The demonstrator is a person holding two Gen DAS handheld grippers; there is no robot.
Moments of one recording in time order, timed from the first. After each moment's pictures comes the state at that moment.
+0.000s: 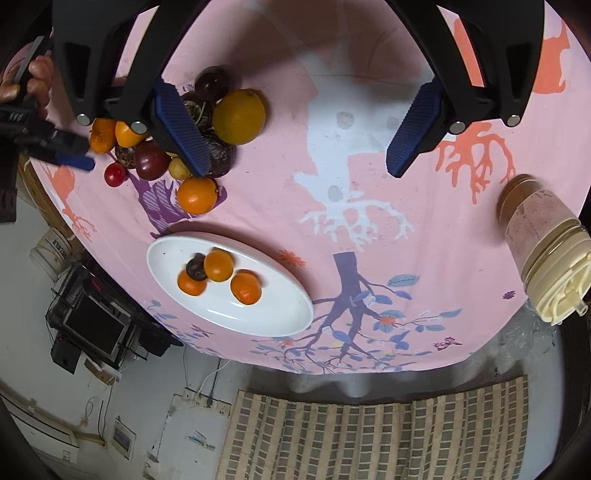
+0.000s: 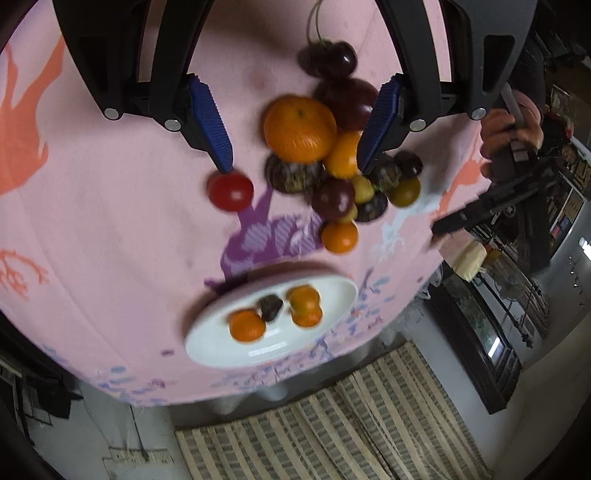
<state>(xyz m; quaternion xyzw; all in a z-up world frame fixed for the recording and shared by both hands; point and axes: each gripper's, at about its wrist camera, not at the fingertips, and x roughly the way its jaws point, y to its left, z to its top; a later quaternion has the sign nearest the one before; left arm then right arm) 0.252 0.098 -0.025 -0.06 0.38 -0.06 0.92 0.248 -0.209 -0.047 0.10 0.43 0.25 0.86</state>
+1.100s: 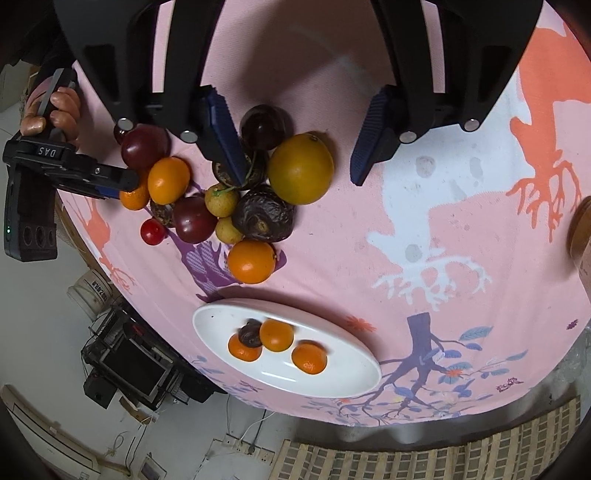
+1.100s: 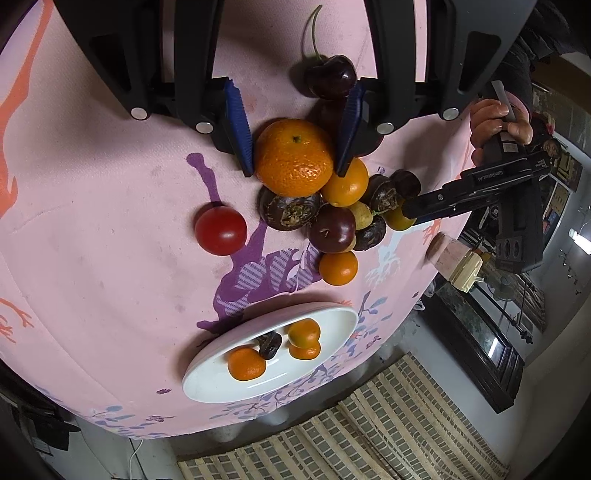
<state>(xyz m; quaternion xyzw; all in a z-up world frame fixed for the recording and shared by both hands) 0.259 0.067 -0.058 -0.07 0.47 -0.17 0.87 0.249 -0.209 -0.065 0.13 0.46 0.27 0.83</state>
